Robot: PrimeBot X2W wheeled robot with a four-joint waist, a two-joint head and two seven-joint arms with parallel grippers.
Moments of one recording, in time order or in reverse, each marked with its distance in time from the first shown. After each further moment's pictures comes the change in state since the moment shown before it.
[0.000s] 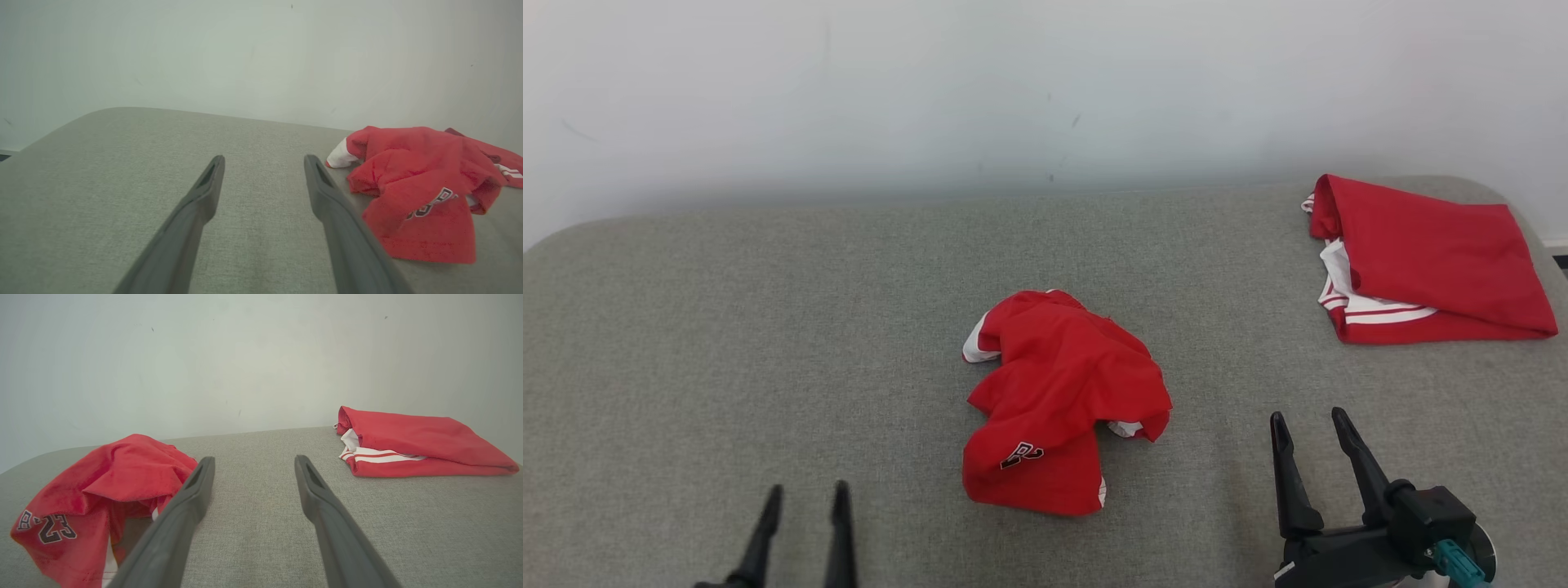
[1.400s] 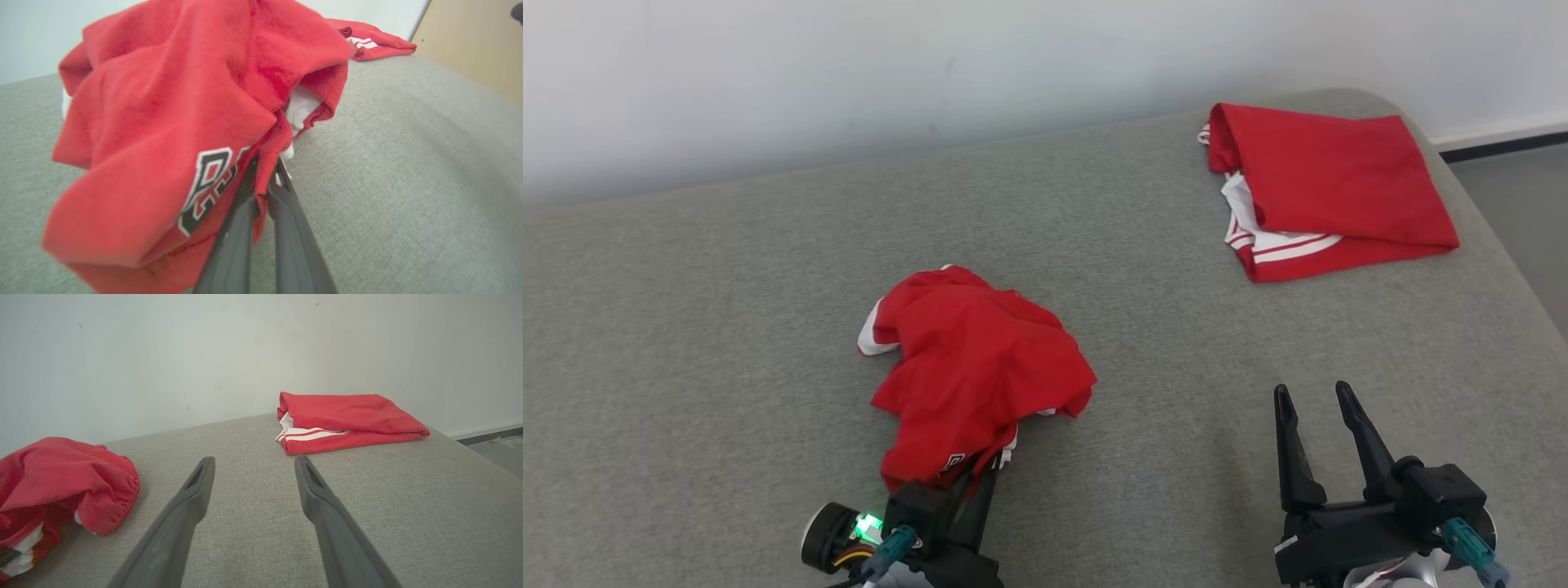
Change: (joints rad) left arm -0.371 0.004 -0.447 0.475 0.024 0.032 0.000; right arm -0.043 0.000 -0.002 -0.006 0.037 0.000 0.000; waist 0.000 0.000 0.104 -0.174
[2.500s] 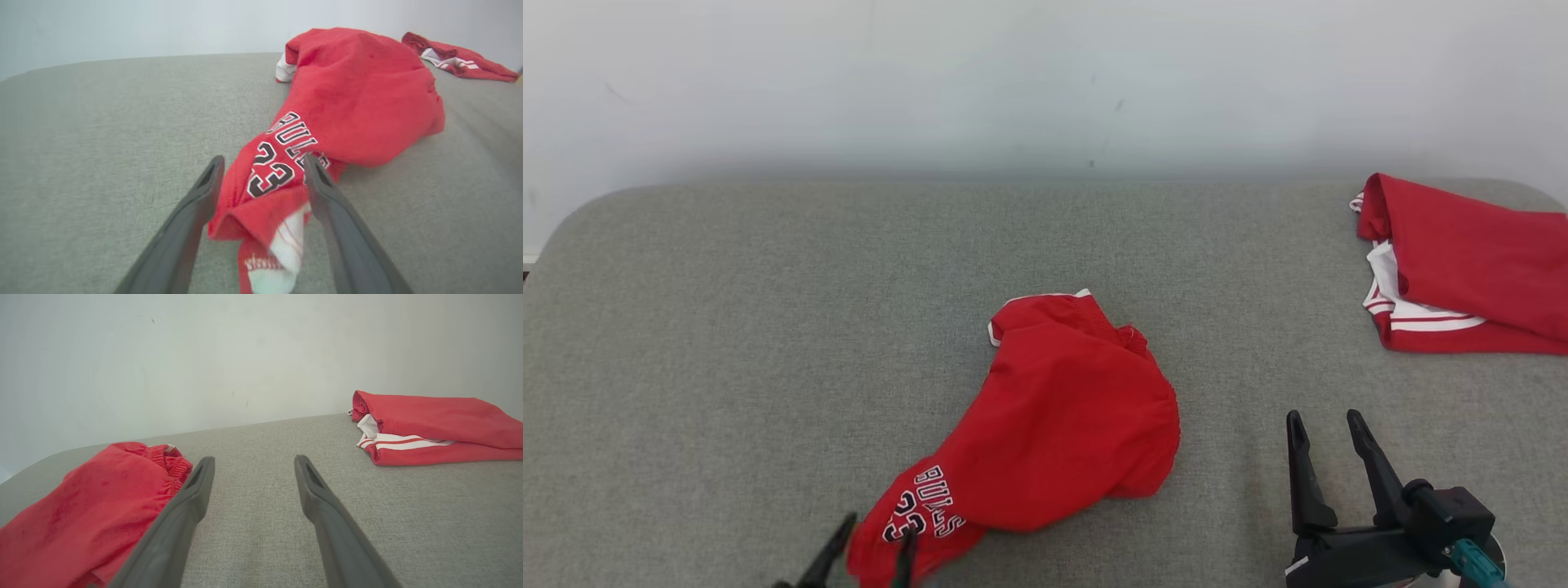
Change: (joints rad) left arm 0.314 0.168 0.142 -0.328 -0.074 -0.009 0.002; right arm 0.040 0.000 -0.023 0.022 0.017 0.000 0.000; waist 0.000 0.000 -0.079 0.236
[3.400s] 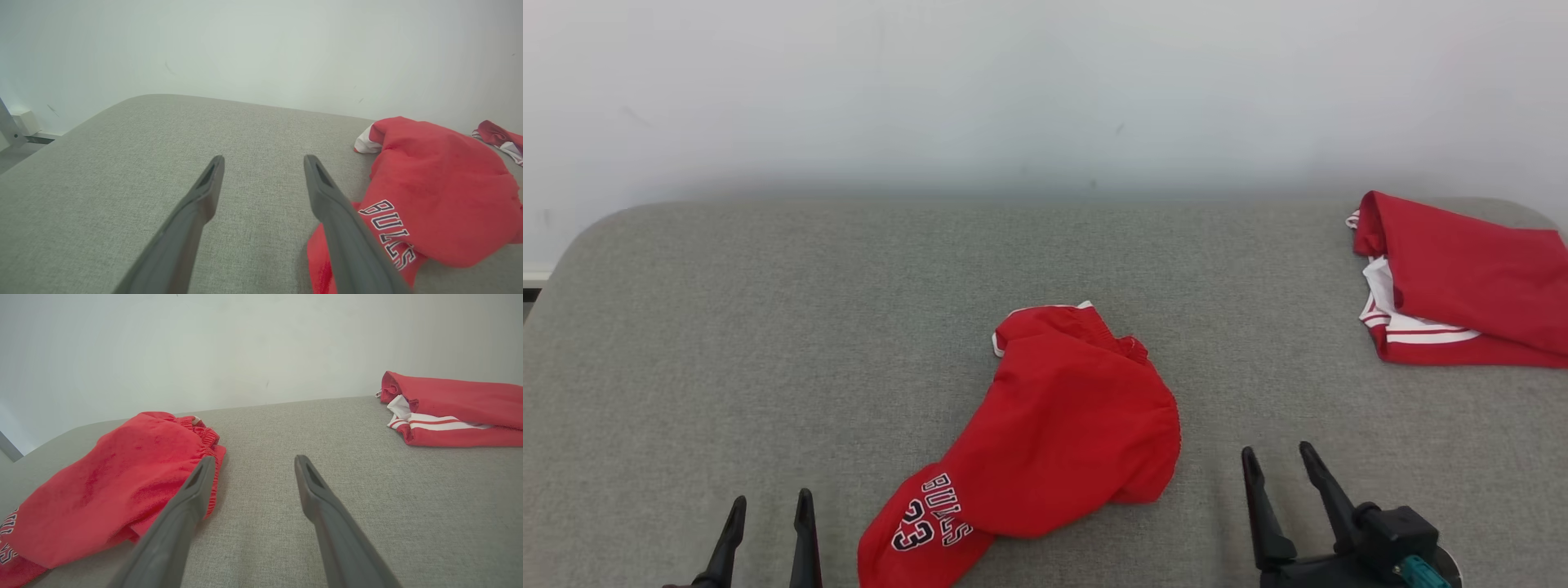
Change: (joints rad) left arm 0.040 -0.139 0.324 -0.085 0.039 0.008 -0.002; right arm 0.019 0.000 0.070 0.061 -0.008 0.000 0.000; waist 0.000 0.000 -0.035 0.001
